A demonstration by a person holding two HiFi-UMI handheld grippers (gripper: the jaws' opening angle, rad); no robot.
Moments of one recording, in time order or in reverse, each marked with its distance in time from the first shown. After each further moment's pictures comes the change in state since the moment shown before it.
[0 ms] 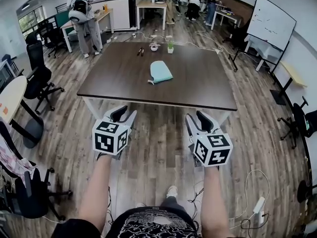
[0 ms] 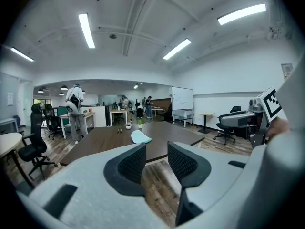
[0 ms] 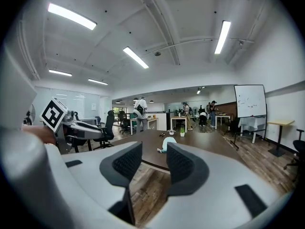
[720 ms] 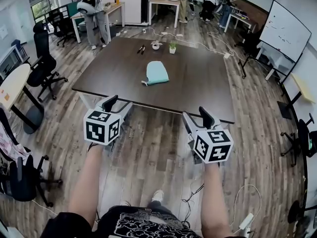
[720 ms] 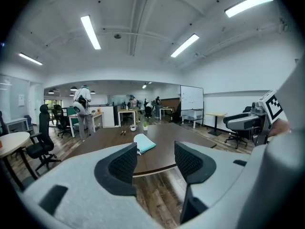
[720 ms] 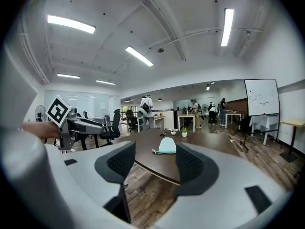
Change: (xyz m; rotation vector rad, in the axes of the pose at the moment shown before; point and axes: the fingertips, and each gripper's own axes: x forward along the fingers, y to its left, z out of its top) left arm 0.080 -0.017 0.040 -0.034 0.010 0.120; right arm 0.048 -0.106 0.011 -0.011 0.027 0.129
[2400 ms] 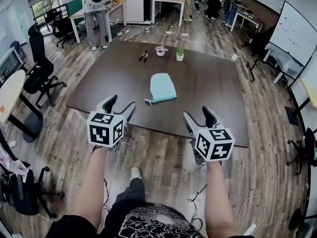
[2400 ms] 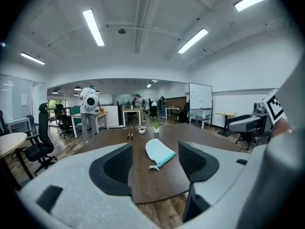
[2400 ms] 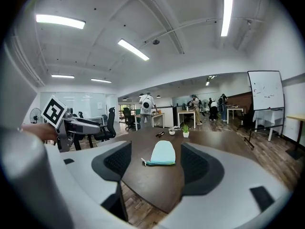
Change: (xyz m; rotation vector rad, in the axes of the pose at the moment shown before) left arm 0.153 0.111 0.022 -0.018 0.004 0.055; right arm 0.192 -0.055 0.008 0.033 0.034 0.002
